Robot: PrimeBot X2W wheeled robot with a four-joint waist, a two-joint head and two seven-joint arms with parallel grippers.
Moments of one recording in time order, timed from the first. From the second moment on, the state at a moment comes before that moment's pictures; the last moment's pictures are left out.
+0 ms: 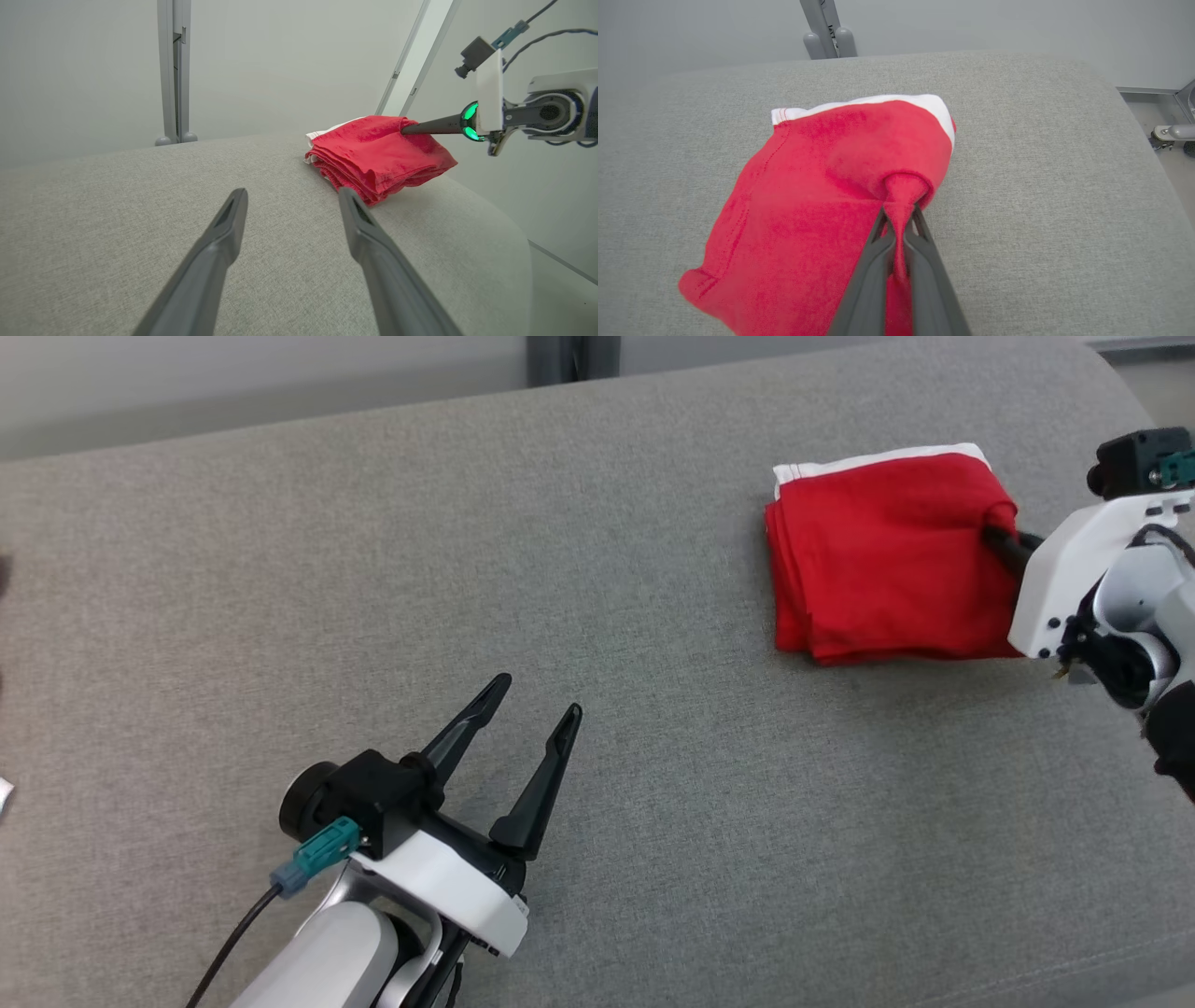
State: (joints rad) left arm -0.31 0.28 -0.62 0.07 -0.56 0.04 -0.17; right arm -1.07 -0.42 0.98 1.01 1.10 0.13 0.14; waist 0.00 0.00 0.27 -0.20
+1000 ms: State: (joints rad) left arm -0.39 0.30 -0.63 0.07 -0.55 0.03 -0.16; right arm -1.33 -0.50 0.97 1.29 0.90 0.13 0.08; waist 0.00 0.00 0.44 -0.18
